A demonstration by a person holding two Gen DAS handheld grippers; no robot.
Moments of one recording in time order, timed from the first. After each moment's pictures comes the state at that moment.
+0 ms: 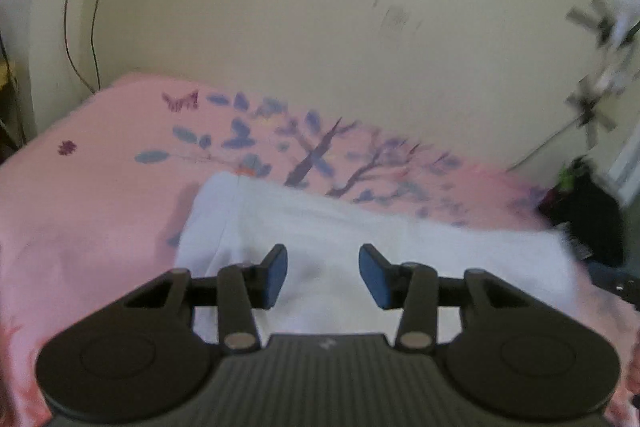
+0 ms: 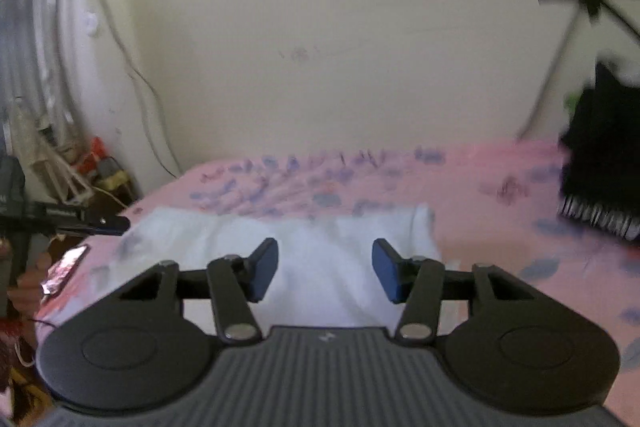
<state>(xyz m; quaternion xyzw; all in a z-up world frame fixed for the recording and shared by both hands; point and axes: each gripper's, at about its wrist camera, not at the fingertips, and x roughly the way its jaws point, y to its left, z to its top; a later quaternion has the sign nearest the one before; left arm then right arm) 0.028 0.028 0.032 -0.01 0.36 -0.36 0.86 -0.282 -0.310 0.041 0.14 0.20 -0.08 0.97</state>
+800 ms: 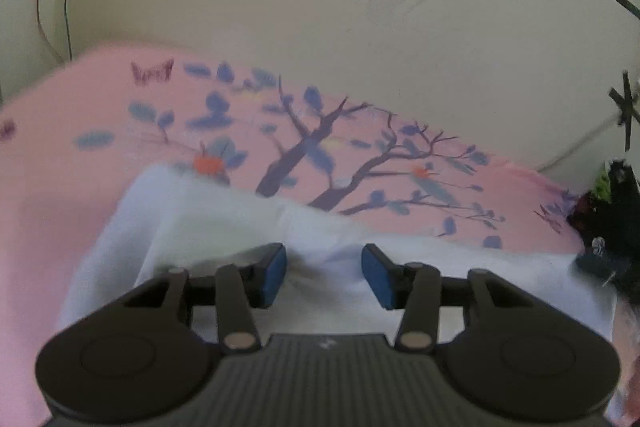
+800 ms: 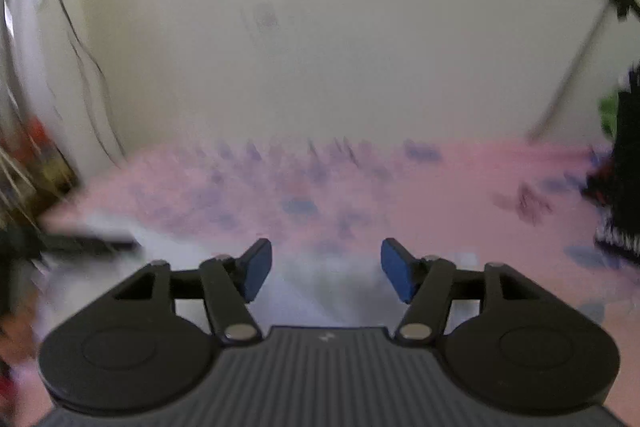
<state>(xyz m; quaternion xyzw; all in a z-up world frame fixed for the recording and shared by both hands) 0.076 -0.028 -0.010 -0.05 0.37 -0.36 0.86 -0.175 -0.308 0.017 0.10 0.25 -0.15 0.95</state>
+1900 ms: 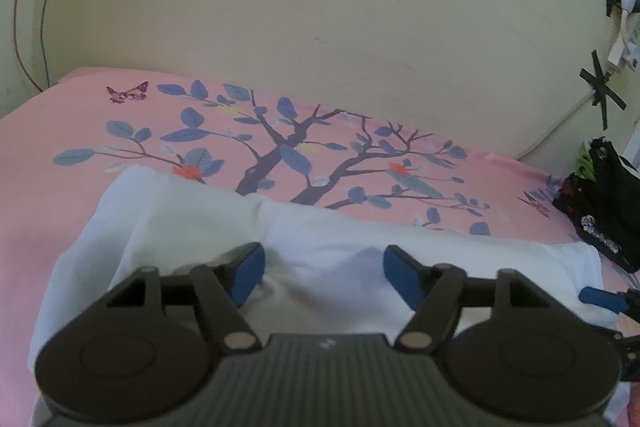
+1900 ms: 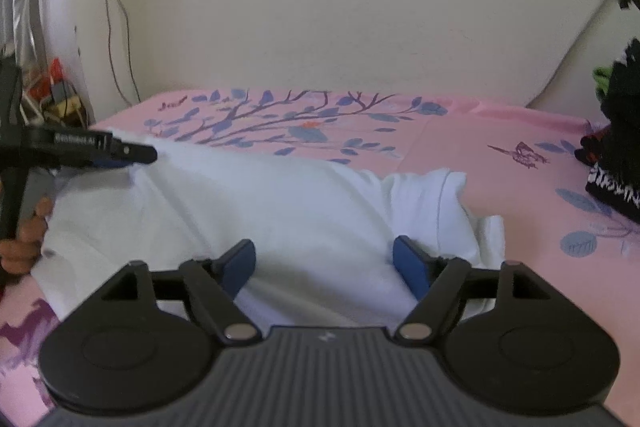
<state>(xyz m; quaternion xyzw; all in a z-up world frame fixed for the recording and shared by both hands) 0.061 -0.028 -0.014 -0.01 0.33 -0.39 0.86 -0.221 -0.272 -0.007 0.05 0.26 -0.13 0.96</state>
